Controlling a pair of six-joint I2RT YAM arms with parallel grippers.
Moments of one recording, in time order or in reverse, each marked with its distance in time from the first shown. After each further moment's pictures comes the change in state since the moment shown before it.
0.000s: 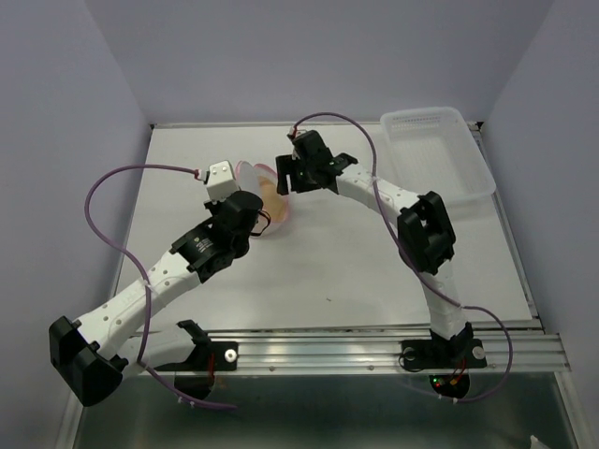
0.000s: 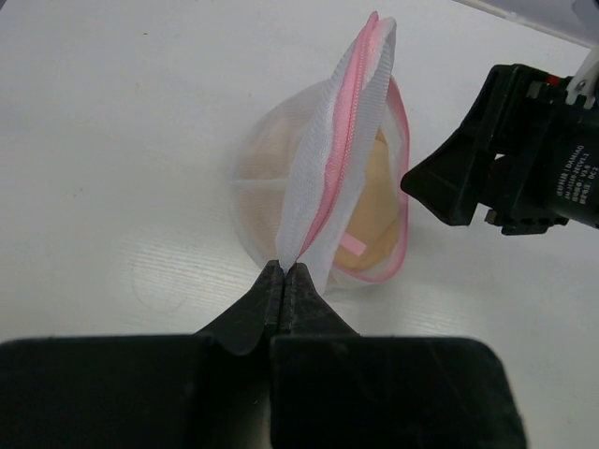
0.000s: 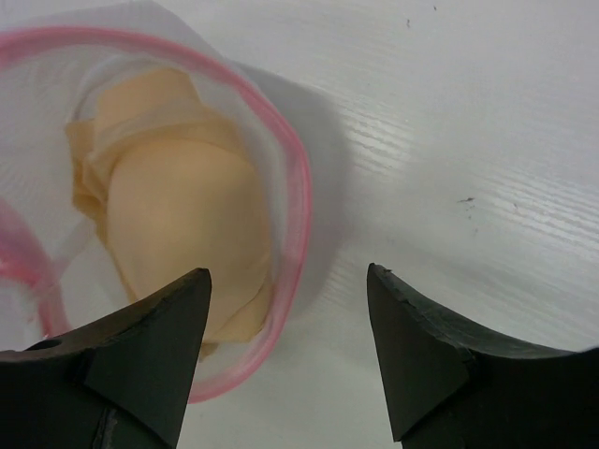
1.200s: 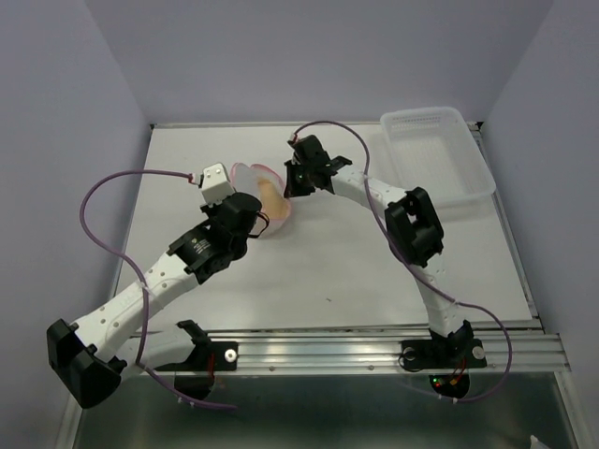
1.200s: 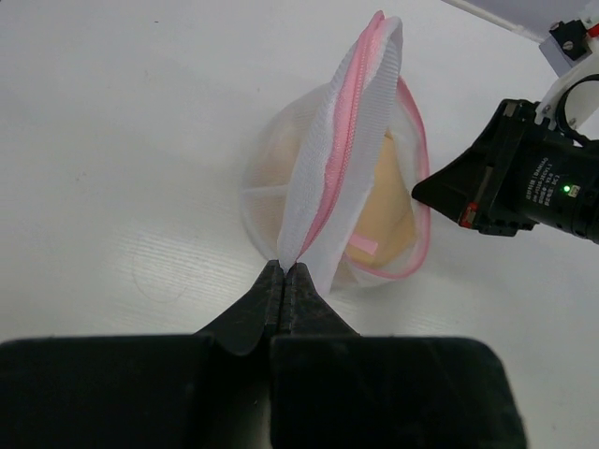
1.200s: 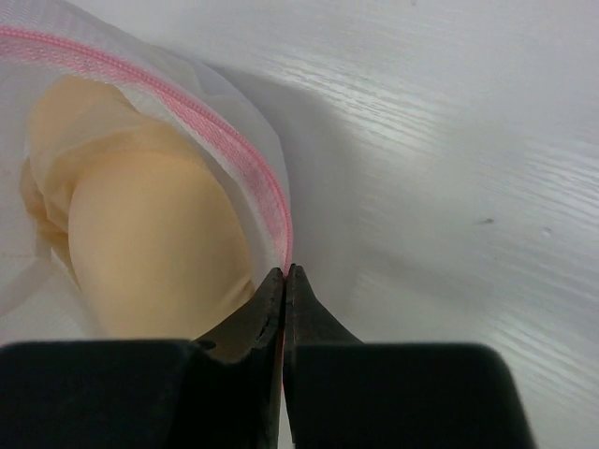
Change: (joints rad) left arm 0.000 -0.013 0.000 -0.046 -0.015 -0.078; right arm -0.039 0.154 0.063 0.035 -0.136 0.074
